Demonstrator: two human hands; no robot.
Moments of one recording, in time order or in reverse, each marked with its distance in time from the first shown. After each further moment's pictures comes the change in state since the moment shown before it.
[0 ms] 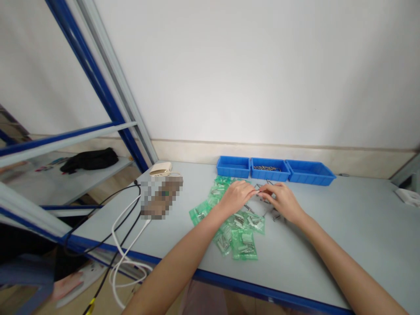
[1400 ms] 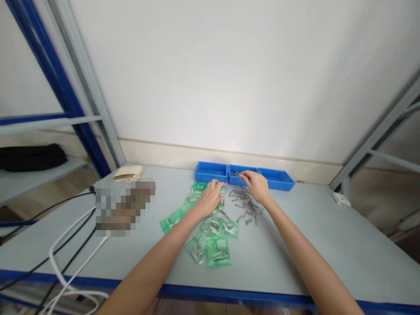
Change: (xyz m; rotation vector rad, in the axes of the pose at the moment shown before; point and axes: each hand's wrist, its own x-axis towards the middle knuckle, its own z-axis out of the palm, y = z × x) left_hand 0.001 -0.024 0.013 -0.217 -0.010 -0.250; right_hand 0.049 0.025 -0.019 -0.232 0.165 0.208
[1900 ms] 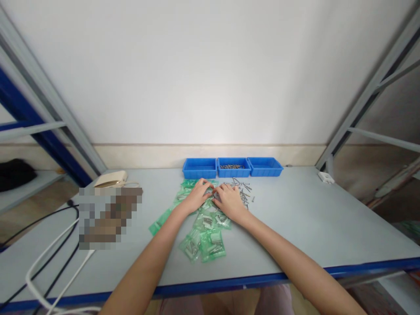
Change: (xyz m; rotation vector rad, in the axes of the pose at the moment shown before) left_hand 0.002 -0.024 0.000 -0.110 -0.221 0.004; right_hand -0.058 -0.062 0.039 -0.157 -0.206 -0.048
